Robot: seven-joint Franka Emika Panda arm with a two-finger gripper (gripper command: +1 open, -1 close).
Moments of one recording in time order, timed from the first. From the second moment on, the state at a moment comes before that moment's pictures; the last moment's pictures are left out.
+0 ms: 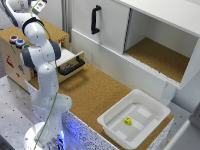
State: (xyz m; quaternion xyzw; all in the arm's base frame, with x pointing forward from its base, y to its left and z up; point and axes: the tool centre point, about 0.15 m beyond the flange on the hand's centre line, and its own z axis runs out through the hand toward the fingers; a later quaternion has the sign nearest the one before) arm 0.195 0.520 0.563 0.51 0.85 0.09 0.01
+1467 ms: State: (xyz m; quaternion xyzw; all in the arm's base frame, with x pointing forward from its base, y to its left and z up) arm 0.146 0.586 0.524 0.54 0.84 0.07 -0.05
